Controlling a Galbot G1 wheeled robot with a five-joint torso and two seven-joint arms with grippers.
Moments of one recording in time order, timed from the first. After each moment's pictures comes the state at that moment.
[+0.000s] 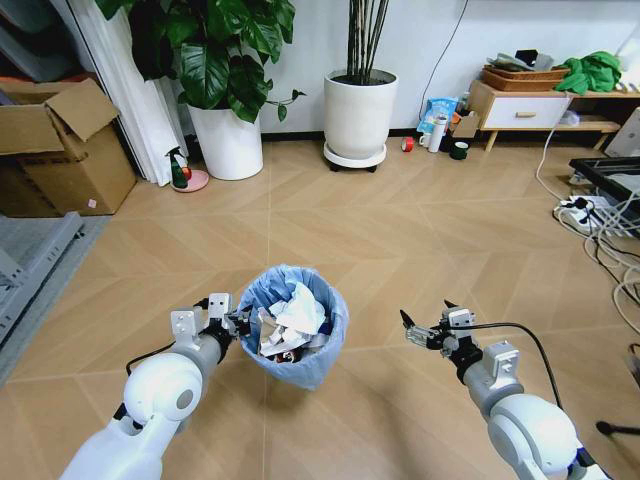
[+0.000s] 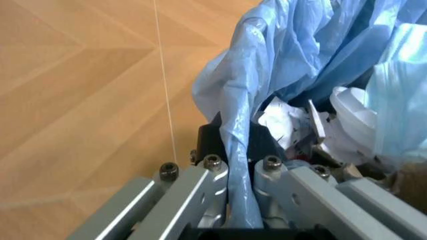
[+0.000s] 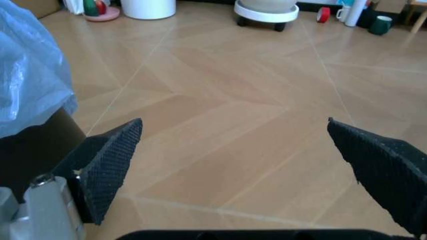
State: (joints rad) left arm 1.21 -1.06 -0.33 -2.12 -0.83 0.68 -0.38; right arm -1.51 1.09 0.51 2.14 0.37 -0.34 0.05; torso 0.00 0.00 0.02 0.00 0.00
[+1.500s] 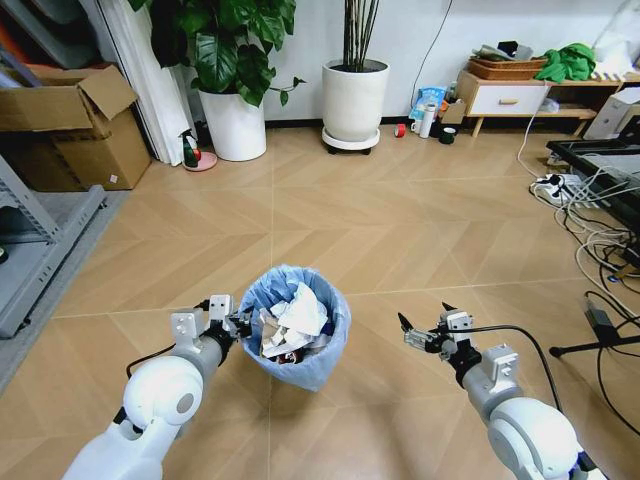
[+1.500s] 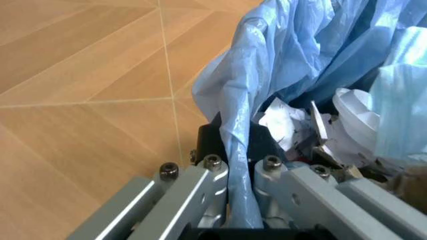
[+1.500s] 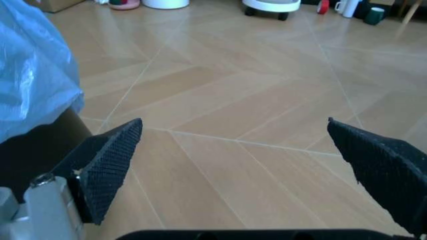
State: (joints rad) left arm 1.23 -1.07 -0.33 -2.13 -0.81 0.68 -0.38; right arm -1.53 1.09 0.50 2.16 0.37 -0.34 0.05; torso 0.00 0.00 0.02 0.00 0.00
